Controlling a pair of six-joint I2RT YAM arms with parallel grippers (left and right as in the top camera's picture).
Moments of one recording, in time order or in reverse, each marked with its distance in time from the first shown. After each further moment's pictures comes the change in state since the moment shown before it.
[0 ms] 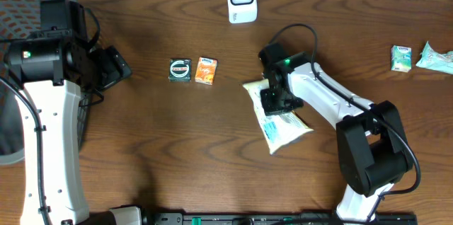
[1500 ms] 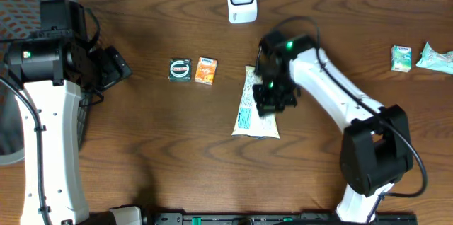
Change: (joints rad) left arm 0.000 0.000 0.000 0.000 0.000 0.000; right arm -0.008 0.000 0.266 -0.300 -0.338 -0.028
